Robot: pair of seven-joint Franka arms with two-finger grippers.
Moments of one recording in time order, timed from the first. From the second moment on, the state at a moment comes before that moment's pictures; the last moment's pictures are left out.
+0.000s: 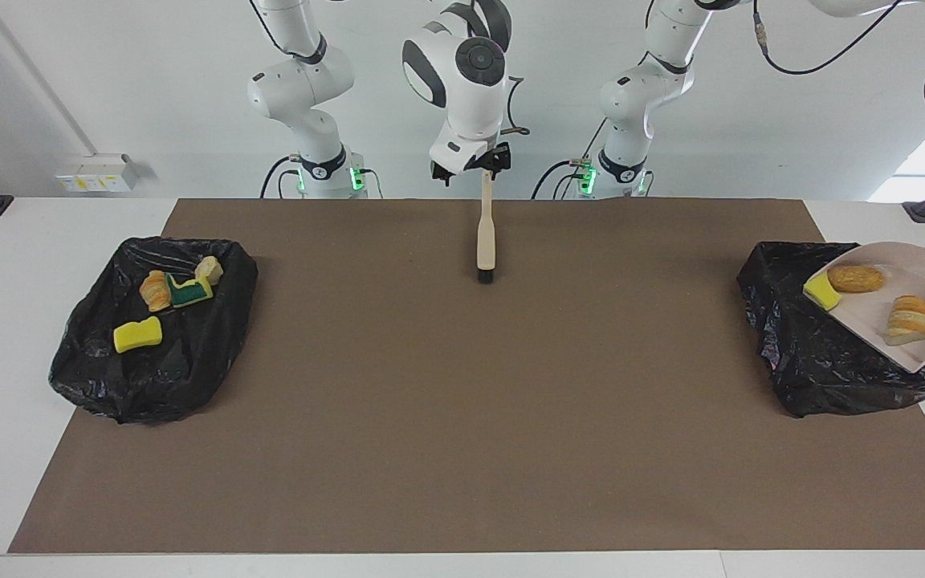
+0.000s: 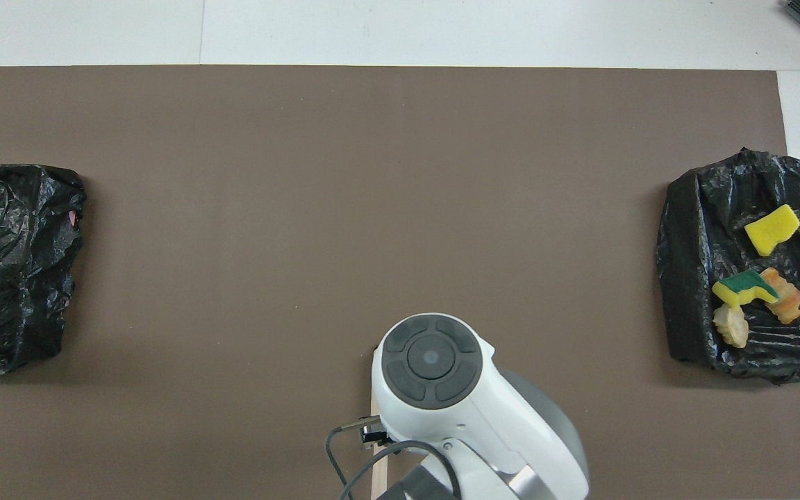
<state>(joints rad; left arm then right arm) 0.47 0.12 -0.05 -1.65 0.50 1.93 1.51 0.57 -0.01 0.14 -1.87 0.20 1.59 0.49</state>
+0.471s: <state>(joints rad) 0.43 0.12 -0.05 -1.63 0.66 1.93 1.52 0.38 -0.05 0.12 -1.77 0.17 1.46 0.16</state>
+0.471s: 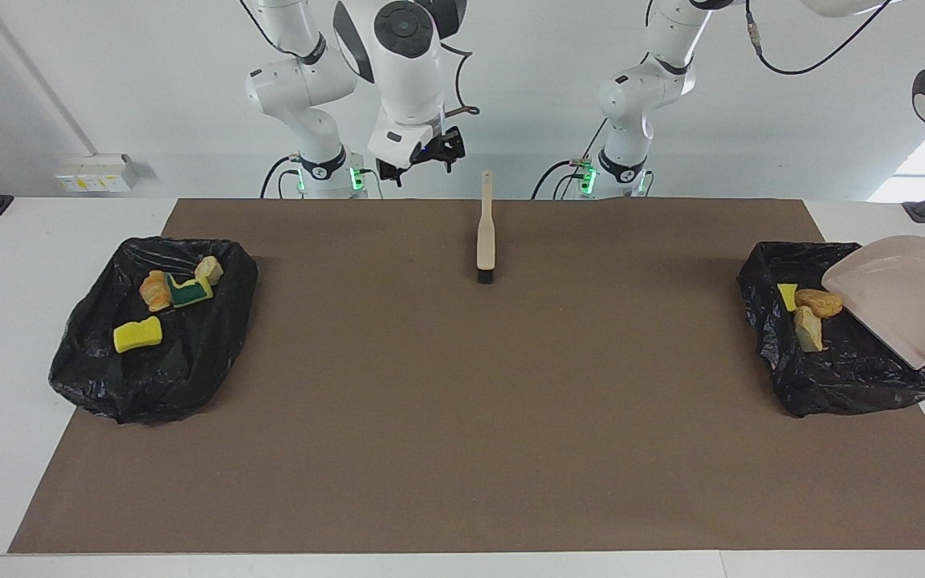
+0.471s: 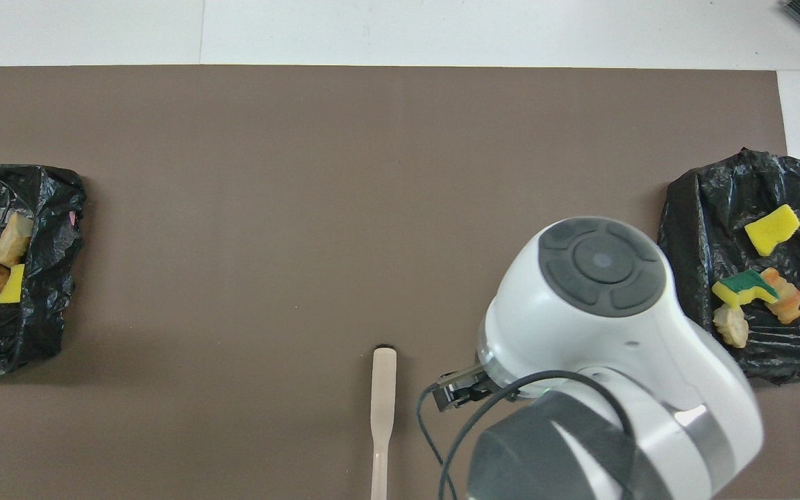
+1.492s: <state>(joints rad) 0.33 0.05 -0.08 -1.55 0.41 1.77 1.47 0.07 -0.08 0.11 -1.68 -0.03 1.43 -0.10</state>
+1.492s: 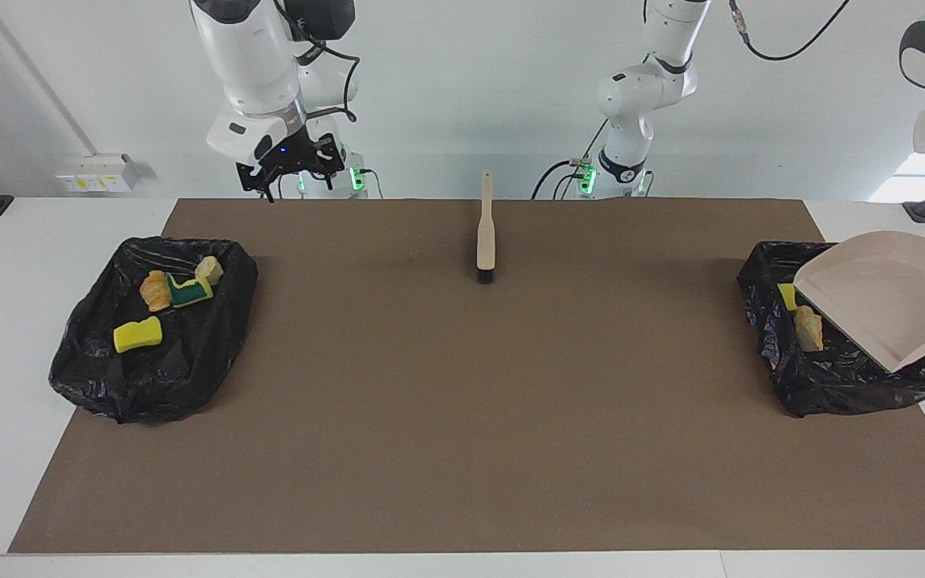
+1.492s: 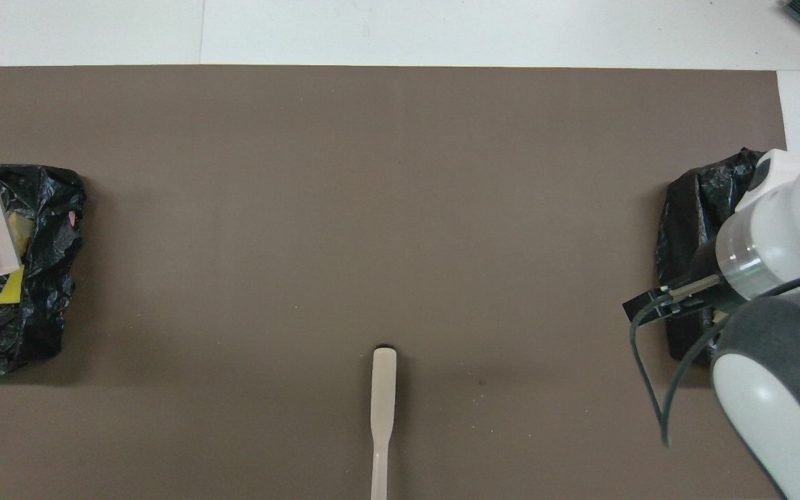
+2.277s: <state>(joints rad) -0.09 -0.13 -0.10 -1.91 0.05 1.71 0.42 -0.12 -0.07 0.11 -1.63 -0.03 1.48 0.05</state>
